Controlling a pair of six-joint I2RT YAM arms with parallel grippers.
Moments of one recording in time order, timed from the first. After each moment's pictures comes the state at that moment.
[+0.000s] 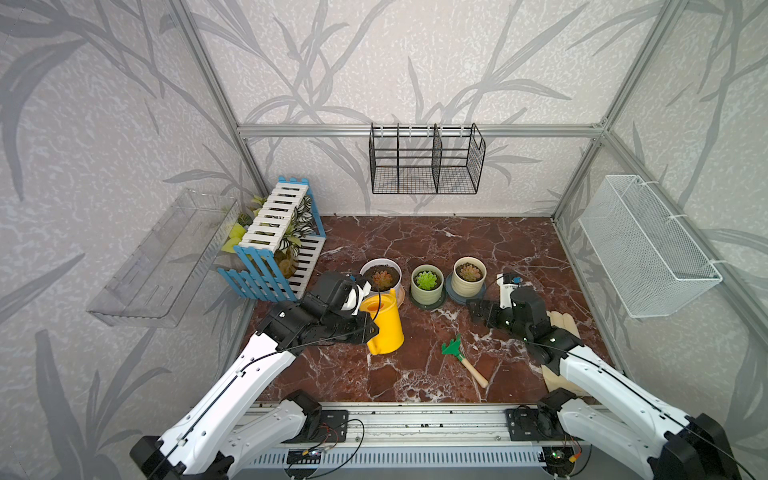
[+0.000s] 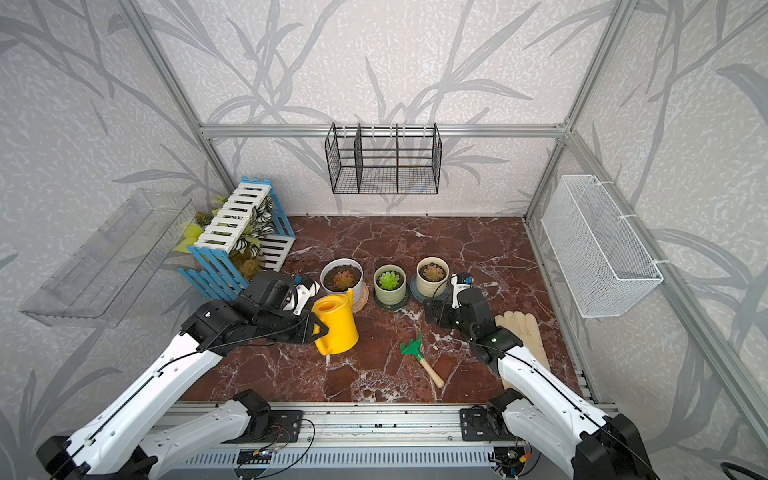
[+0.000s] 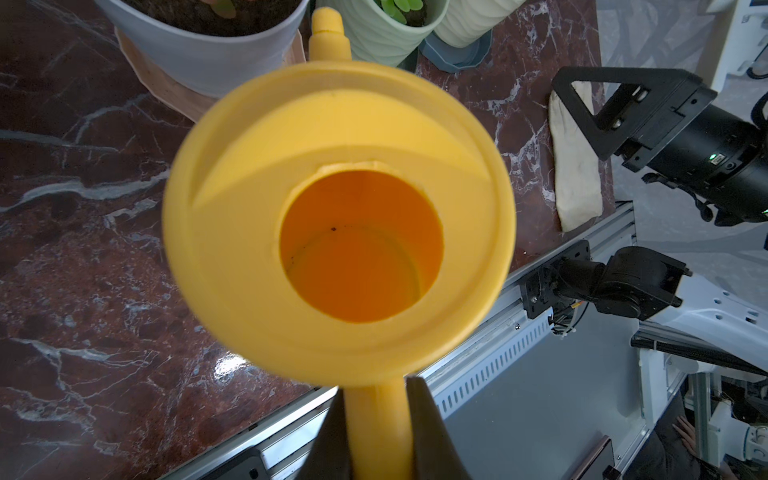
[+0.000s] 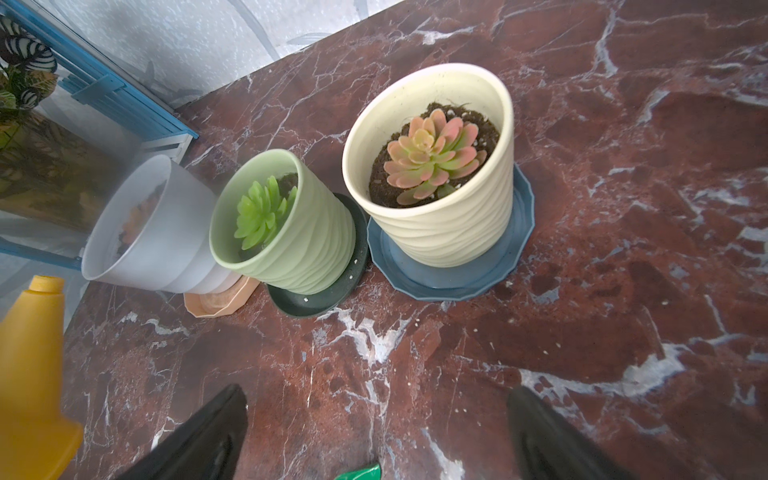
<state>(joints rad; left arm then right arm) -0.56 0.96 1.08 -1.10 0.33 -0.47 0.45 0.94 0.48 -0.13 -0.03 0.55</state>
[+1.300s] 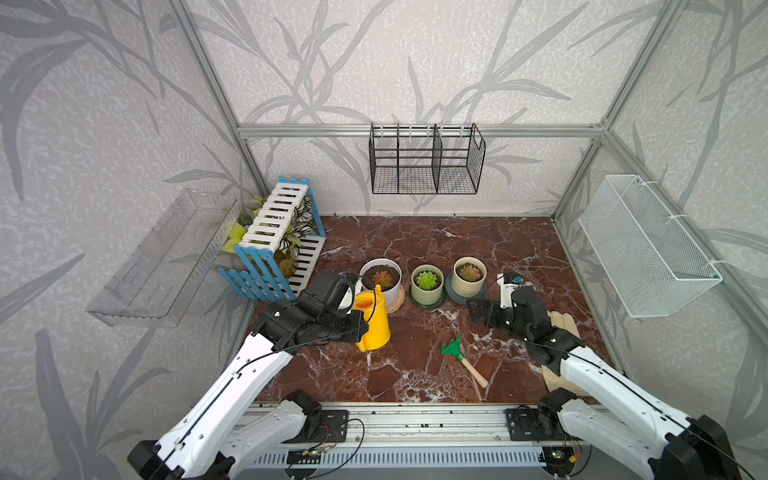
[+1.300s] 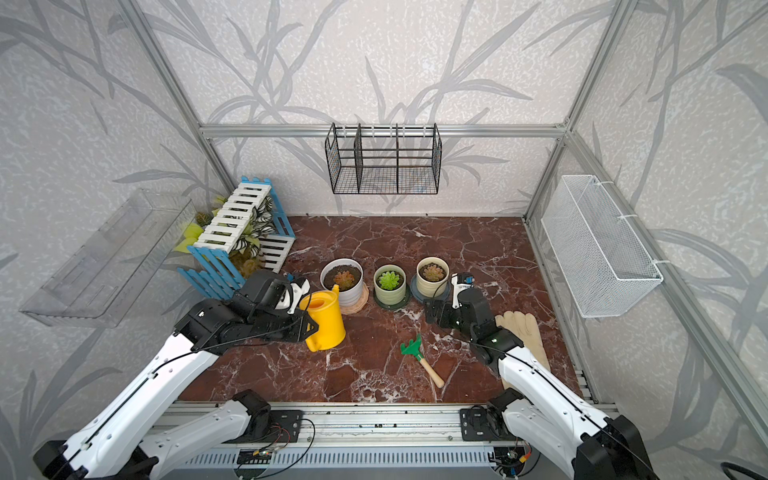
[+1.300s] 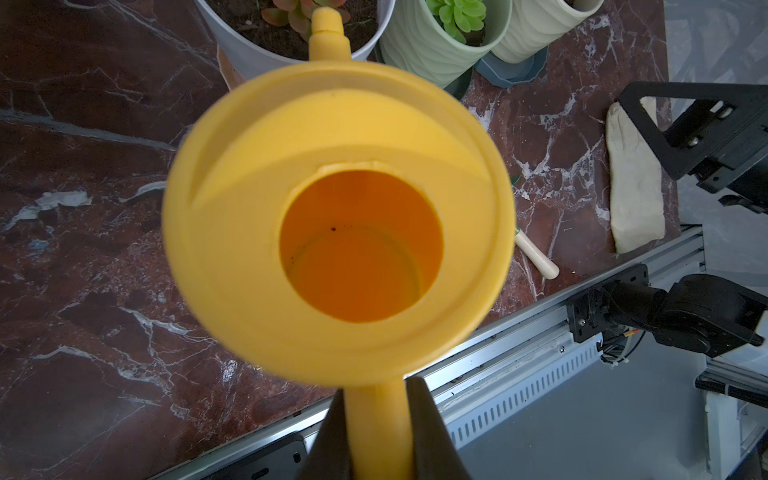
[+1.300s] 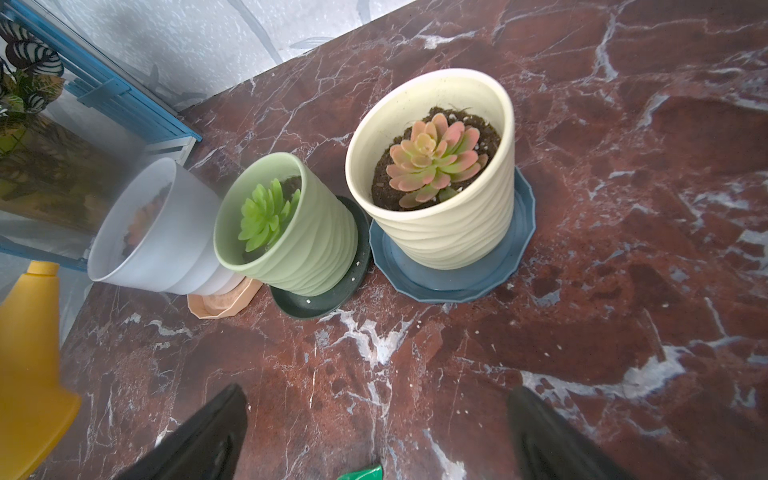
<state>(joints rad) -0.54 0.96 1.11 -1.18 0.21 -0.45 0.45 0.93 0.48 -0.13 -0.04 0.55</state>
